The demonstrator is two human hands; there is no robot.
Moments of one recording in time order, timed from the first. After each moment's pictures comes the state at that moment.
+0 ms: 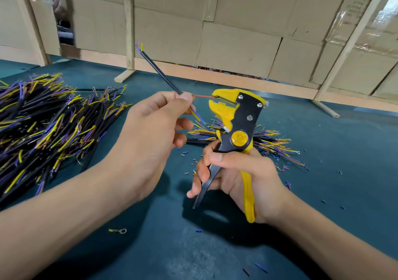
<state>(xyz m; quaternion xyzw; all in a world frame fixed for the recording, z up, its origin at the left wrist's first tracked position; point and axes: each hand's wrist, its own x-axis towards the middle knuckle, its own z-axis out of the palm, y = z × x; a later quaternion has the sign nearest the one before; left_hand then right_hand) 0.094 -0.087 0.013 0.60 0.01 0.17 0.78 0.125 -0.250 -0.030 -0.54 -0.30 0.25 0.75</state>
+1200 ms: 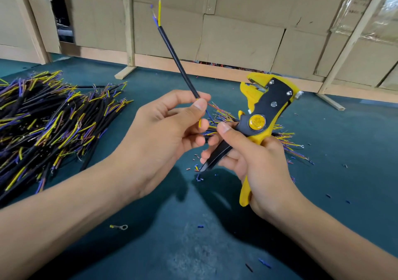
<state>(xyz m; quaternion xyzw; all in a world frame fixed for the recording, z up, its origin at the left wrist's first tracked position) 0.099 -0.091 0.002 0.56 -0.06 0.11 0.82 0.121 -0.244 -0.027 -0.59 -0.16 0.02 0.79</state>
